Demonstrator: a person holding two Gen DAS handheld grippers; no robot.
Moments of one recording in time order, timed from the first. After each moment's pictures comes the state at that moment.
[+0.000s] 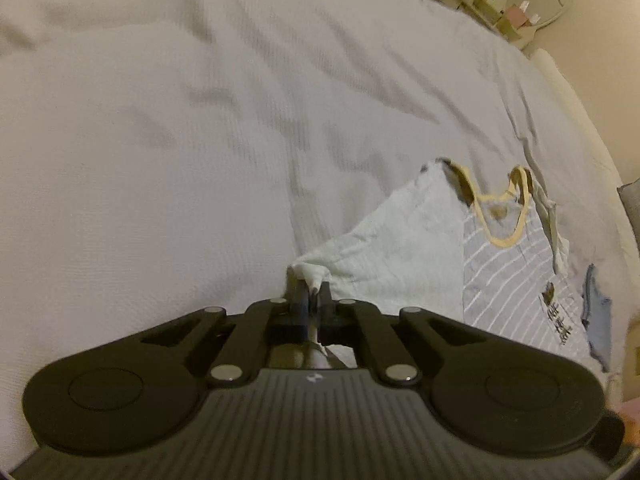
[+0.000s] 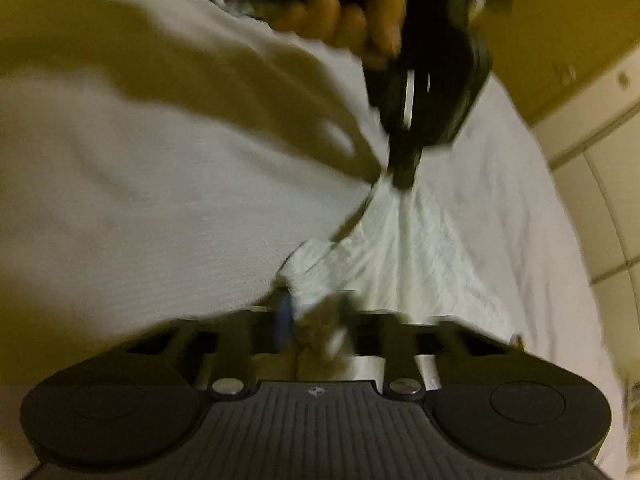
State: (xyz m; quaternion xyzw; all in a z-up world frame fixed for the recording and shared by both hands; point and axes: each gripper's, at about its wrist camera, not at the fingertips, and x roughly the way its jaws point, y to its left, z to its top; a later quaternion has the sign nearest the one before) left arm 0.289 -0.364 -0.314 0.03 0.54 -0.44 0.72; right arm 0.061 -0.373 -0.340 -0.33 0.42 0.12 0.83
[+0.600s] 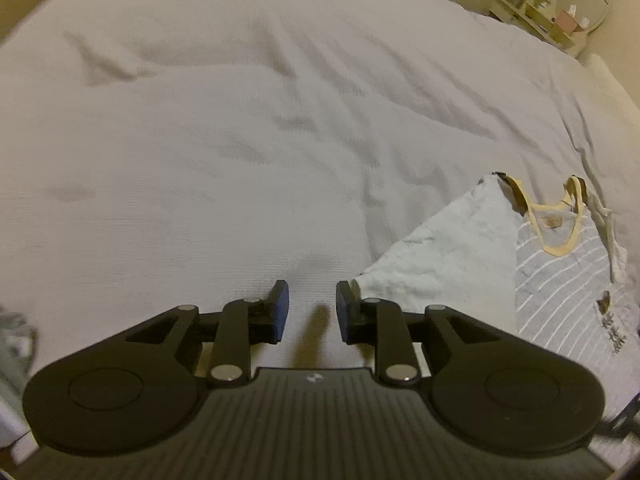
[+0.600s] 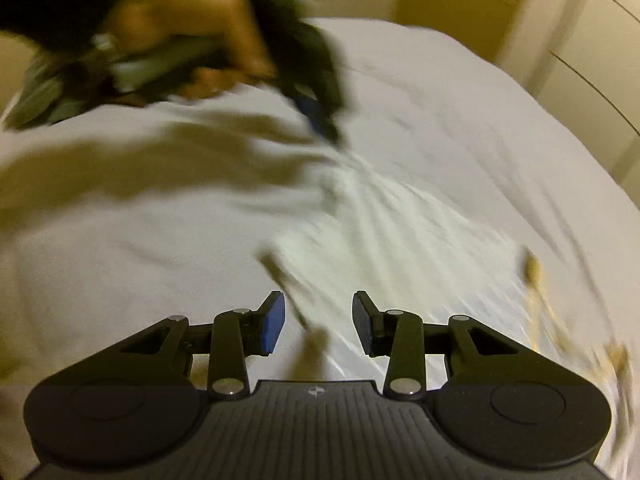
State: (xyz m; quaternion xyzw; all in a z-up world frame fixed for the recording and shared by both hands) left arm 0.268 -0.339 -0.282 0.08 0.50 -0.34 0.79; right arm 0.006 -0.452 -0.286 -0.14 0.44 0.08 0.88
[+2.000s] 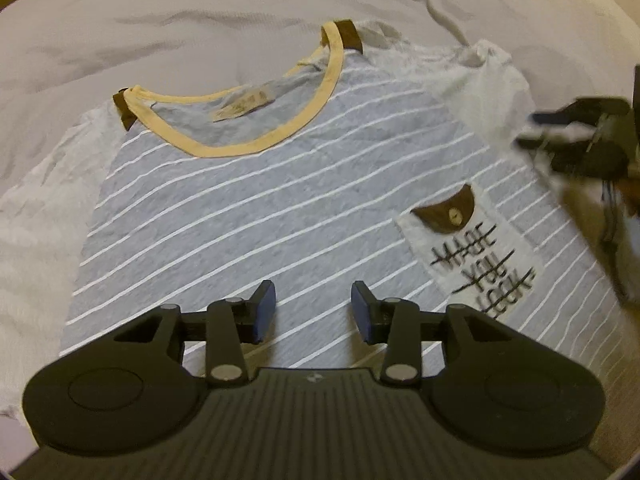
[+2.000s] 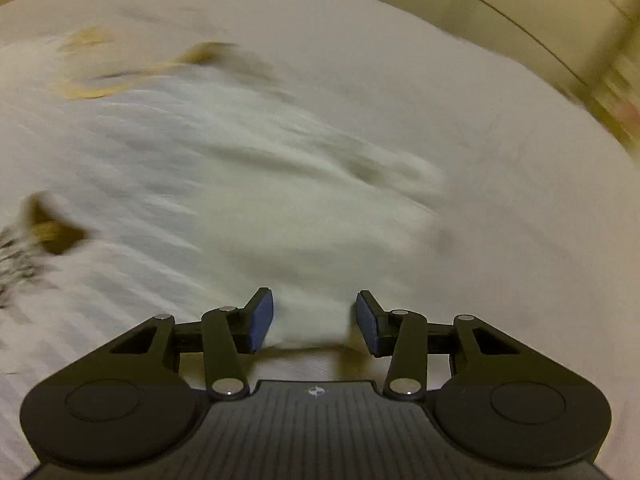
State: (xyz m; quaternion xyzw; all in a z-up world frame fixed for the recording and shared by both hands) left arm -0.012 -0.611 -0.309 0.22 0.50 -0.40 0.73; right arm -0.139 -0.935 -0.349 -0.06 0.48 -0.15 0.86
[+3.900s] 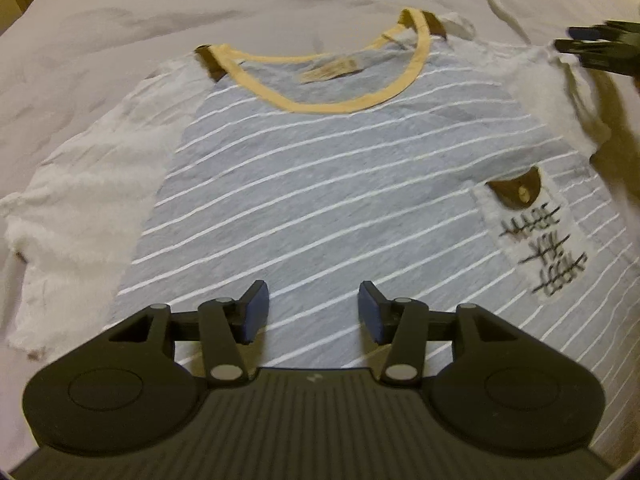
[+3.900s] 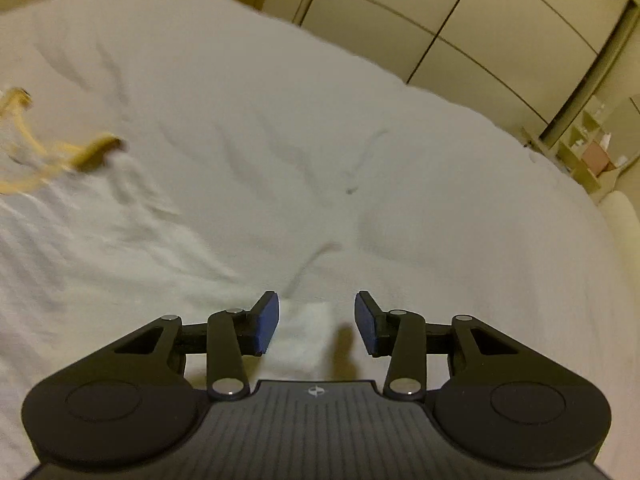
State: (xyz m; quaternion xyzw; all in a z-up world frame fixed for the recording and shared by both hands) left arm -0.003 -0.566 -0.317 0.23 0.52 -0.32 0.76; right arm -0.069 -0.936 -0.299 -0.13 0.41 -0.14 0.89
